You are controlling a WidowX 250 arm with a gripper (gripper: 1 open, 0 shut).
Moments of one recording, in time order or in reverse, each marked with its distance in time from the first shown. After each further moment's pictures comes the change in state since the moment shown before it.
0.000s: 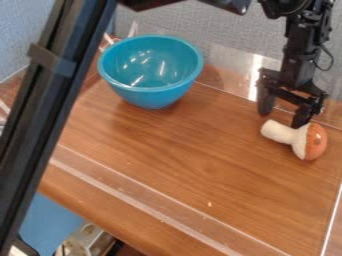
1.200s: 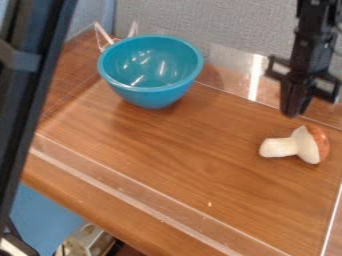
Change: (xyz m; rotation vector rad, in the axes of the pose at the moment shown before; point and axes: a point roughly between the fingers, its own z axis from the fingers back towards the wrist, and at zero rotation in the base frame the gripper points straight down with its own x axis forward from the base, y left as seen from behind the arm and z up) arm -0.026 -0.023 0.063 -0.043 0.005 -0.092
